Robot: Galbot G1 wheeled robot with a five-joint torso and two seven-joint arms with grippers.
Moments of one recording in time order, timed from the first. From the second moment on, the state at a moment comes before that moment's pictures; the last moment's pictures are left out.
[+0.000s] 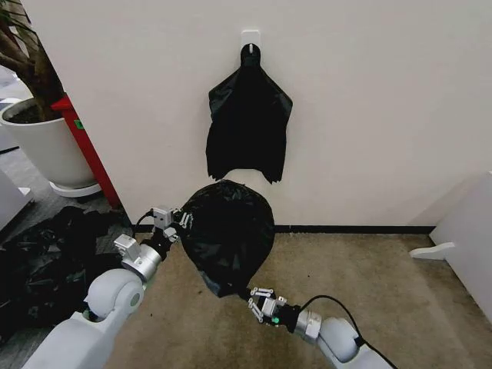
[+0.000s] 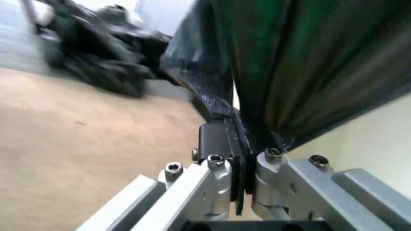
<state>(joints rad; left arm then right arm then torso) 1.22 -0.96 -0.38 -1.96 -0.68 0.03 0.13 -1.18 1.20 0.10 1.45 -0.15 0.62 -0.43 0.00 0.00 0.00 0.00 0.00</state>
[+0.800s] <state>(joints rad) 1.20 -1.00 -0.36 -1.89 -0.61 0.00 0.10 -1.26 1.10 0.17 1.52 0.22 0.77 -0.72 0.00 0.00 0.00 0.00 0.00</state>
